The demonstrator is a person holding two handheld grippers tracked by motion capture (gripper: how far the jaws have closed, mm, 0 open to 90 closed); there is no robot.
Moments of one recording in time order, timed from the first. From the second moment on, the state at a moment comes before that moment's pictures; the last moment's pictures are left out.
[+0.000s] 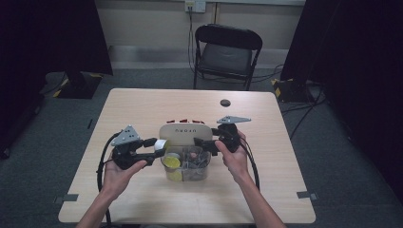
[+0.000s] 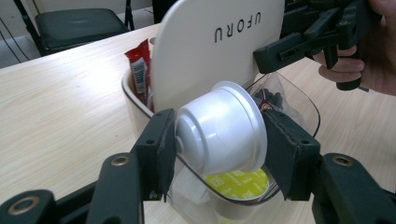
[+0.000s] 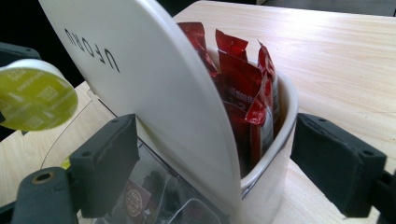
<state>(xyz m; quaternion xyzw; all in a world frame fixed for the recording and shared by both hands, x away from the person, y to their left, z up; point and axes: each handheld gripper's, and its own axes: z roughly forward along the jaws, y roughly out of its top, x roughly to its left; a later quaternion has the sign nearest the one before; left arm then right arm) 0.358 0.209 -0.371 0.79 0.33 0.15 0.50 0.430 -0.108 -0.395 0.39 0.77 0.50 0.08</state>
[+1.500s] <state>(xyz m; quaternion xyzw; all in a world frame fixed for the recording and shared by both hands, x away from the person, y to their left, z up) 0.378 0.278 -0.380 0.76 0.41 0.20 0.47 0.430 -0.106 -0.398 0.39 0.77 0.50 0.08</state>
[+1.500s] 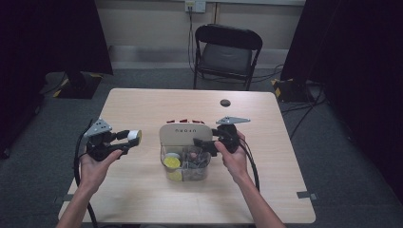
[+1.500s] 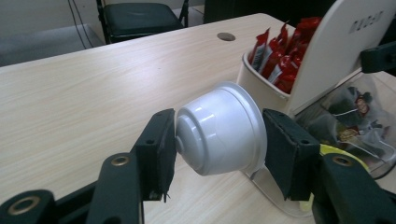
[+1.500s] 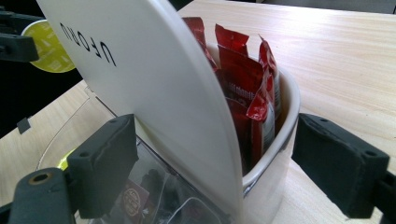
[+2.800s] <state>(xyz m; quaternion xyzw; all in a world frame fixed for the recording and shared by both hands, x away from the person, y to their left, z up) 0.403 0.327 -0.445 0.73 0.50 0.19 0.41 0.431 -0.105 -0.399 0.39 0.77 0.49 0.08</state>
